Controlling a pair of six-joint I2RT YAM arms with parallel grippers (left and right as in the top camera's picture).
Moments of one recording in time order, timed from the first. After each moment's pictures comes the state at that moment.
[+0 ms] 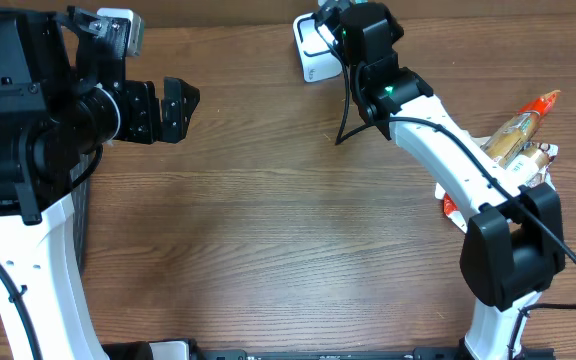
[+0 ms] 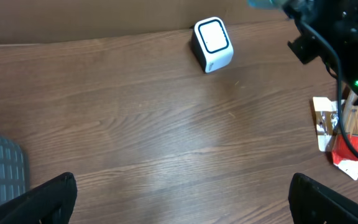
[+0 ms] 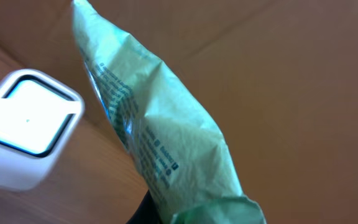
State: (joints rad) left arm 0.05 1.52 2.19 -1.47 0.28 0.08; right arm 0.45 2.00 1.69 -0.03 0.49 -0.73
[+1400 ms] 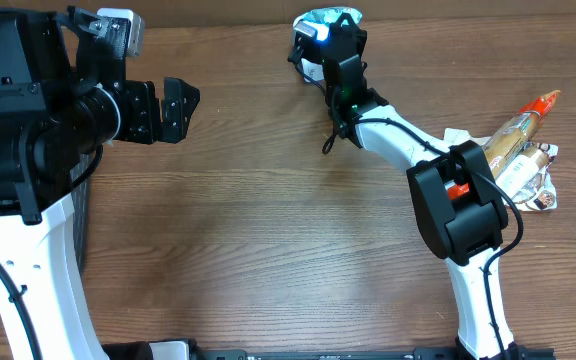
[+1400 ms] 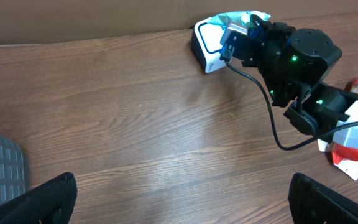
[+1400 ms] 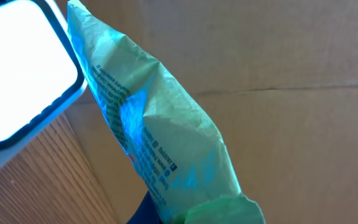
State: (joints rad) left arm 0.05 1.52 2.19 -1.47 0.28 0.08; right arm 0.46 2.32 1.70 0.43 0.56 -1.31
